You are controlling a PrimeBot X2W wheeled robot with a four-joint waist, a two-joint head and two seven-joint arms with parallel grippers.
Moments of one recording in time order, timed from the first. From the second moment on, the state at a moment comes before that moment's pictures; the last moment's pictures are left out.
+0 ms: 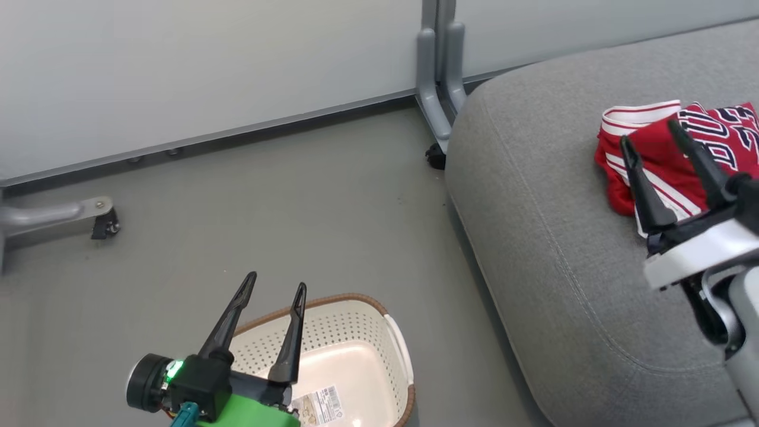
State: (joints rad) left arm 0.04 0.09 -0.24 0.01 -0.12 -0.13 -0.26; right arm -0.38 -0.54 0.28 0.21 0.47 0.13 -0.26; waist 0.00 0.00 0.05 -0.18
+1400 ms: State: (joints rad) left arm 0.08 0.05 -0.15 0.14 -0.19 -0.12 -0.26; right arm 0.01 -0.14 0.08 0.08 0.20 0.13 -0.26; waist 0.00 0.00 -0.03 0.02
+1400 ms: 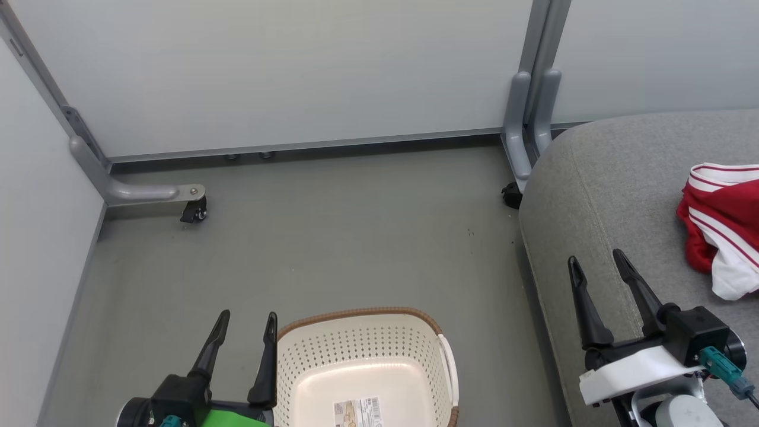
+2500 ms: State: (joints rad) left arm 0.08 0.05 -0.14 0.13 -0.16 -0.09 -0.26; right arm 0.01 -0.14 0.06 0.10 0.22 0.13 -0.26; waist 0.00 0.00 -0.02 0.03
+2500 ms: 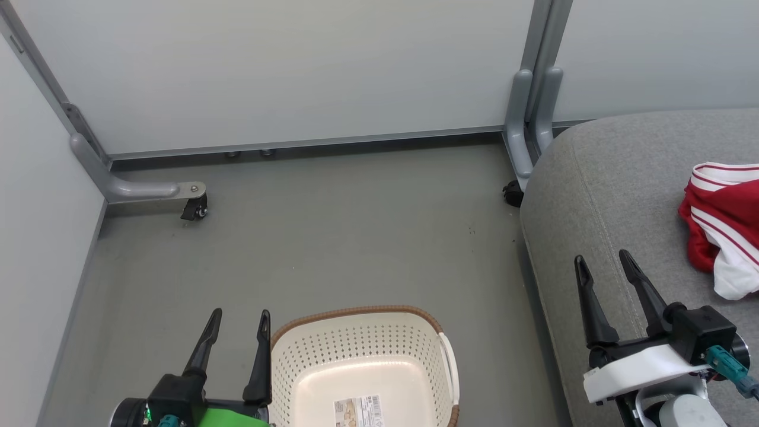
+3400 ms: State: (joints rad) left arm 0.07 0.06 -0.11 0.20 -0.48 -0.09 -0.20; right arm 0.03 -0.12 0.05 0.16 0.51 0.13 -0.19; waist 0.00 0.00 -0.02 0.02
